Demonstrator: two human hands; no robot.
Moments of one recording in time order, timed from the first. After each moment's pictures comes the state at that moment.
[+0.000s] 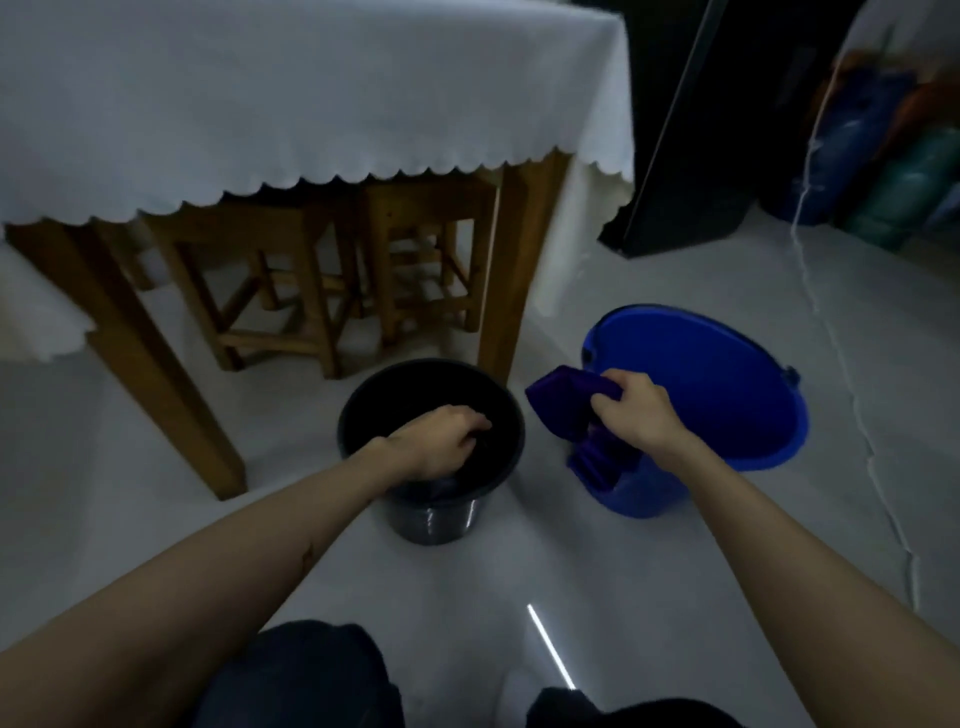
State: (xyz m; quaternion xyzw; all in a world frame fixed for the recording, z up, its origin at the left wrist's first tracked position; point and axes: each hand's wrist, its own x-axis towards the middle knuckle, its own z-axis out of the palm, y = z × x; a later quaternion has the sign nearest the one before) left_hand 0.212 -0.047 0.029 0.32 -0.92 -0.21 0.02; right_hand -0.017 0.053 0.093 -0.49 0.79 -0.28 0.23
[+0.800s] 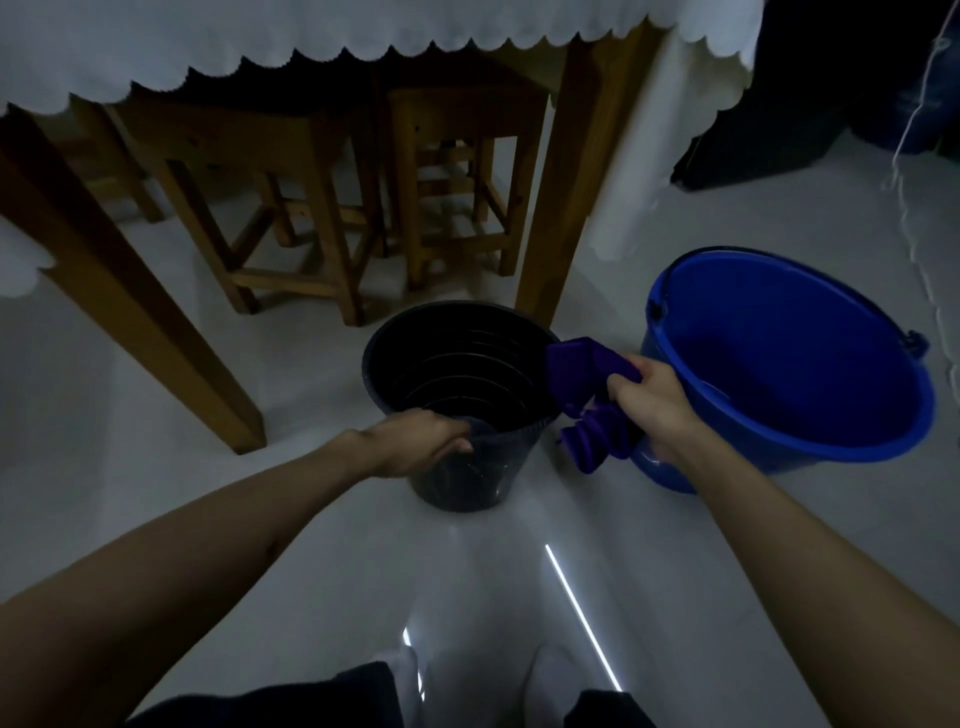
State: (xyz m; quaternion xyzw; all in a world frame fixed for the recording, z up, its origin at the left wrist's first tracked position) left_hand 0.268 -0.088 -0.050 0.28 -0.93 -0.22 -0.07; right_hand -0.007 -0.007 -0.003 -0.34 0.76 -0.40 0.38
